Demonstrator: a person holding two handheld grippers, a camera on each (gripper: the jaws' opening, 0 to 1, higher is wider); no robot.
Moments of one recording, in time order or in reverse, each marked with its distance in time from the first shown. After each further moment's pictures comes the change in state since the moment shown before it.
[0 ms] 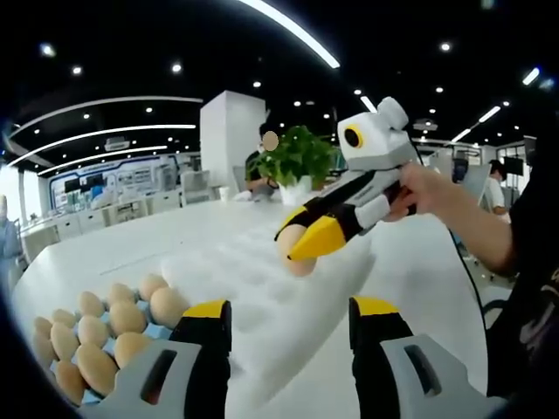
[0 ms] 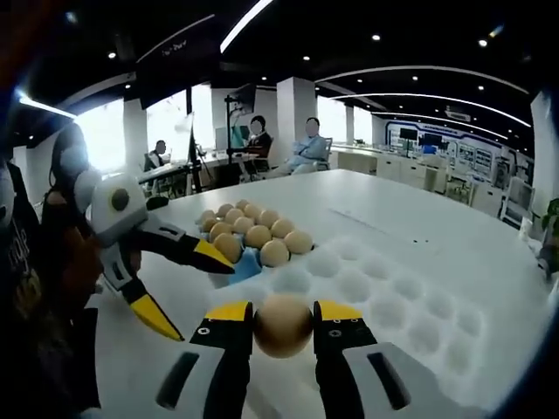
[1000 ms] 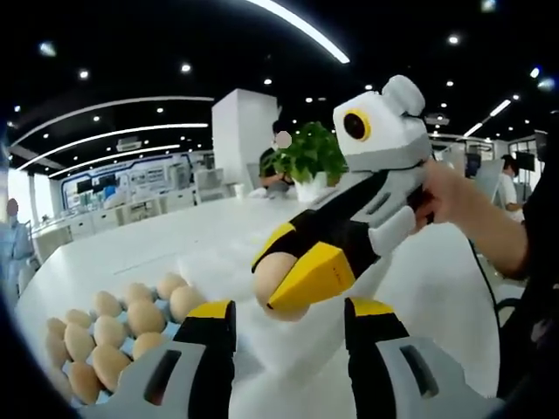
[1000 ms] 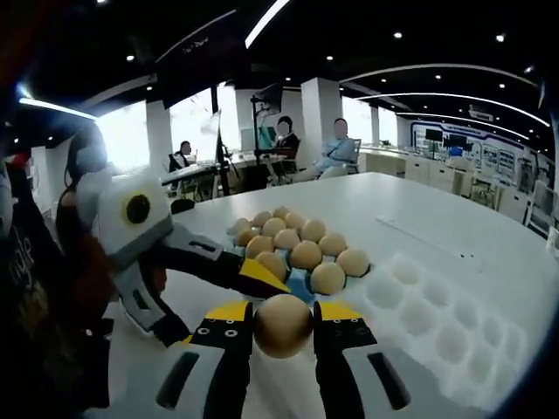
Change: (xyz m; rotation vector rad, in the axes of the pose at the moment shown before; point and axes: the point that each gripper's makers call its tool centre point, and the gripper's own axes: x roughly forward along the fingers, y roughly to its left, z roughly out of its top) left arm -0.003 0.018 -0.005 0.013 0.018 0.076; right arm 0.053 0.040 0.020 -0.016 -0.005 0.130
